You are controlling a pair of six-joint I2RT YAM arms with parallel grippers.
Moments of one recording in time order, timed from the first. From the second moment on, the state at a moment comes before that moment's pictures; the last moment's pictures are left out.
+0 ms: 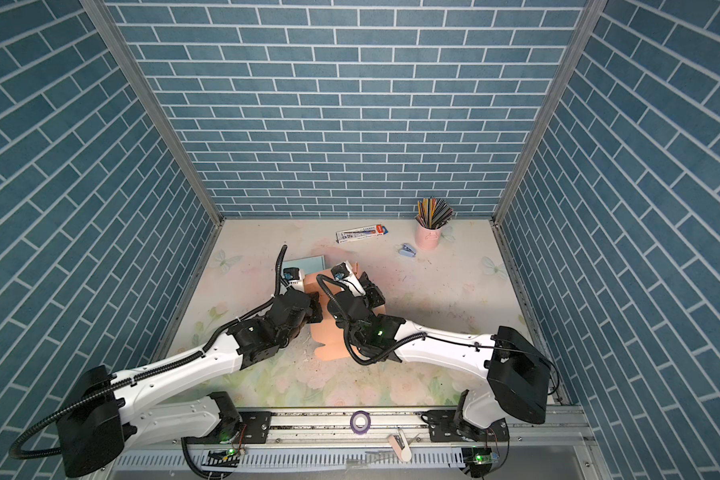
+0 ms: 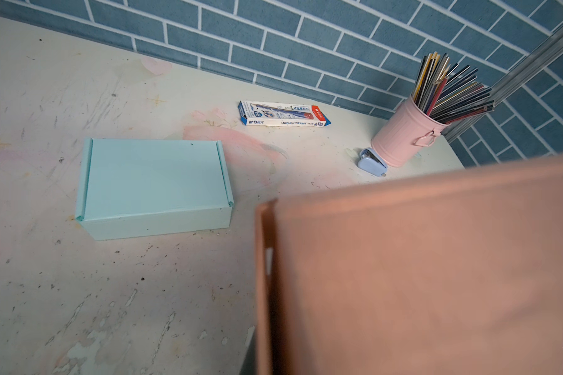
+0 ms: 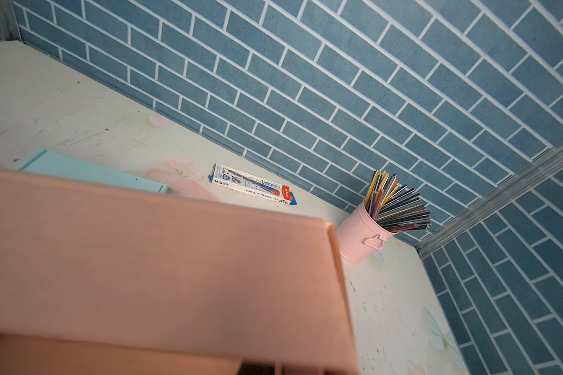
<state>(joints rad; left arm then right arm) -0.87 1.16 0.70 -0.12 -0.46 -0.69 1.18 1.48 0.96 0.08 1.02 -0.10</state>
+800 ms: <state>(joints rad) -0.78 1.05 0.62 -0.08 -0.38 -0.57 1.25 1.04 0.85 0.01 0.55 0.00</state>
